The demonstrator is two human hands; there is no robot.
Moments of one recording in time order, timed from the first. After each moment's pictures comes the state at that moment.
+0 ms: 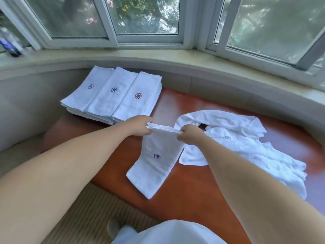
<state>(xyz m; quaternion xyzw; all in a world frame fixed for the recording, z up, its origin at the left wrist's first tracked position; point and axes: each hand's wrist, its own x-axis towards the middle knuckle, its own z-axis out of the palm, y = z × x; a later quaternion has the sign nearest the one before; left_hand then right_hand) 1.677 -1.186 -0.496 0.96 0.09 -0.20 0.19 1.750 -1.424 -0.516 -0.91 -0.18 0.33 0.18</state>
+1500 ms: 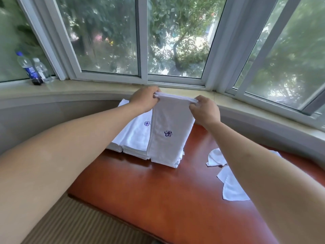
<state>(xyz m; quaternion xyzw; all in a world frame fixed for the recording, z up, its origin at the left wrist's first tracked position) 1.688 -0.883 -0.337 0.96 0.06 0.13 0.25 1.742 -1.121 -0.349 -0.94 -0.10 -0.07 0.31</state>
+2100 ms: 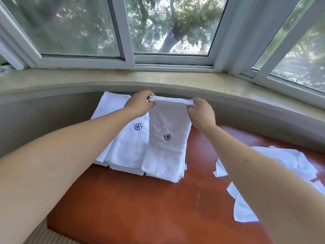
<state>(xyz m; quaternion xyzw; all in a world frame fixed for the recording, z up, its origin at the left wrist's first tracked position) 1.887 -0.832 -0.459 0.93 0.11 -0.01 0.34 1.933 -1.074 -0.466 -0.94 -0.07 0.04 0.33</state>
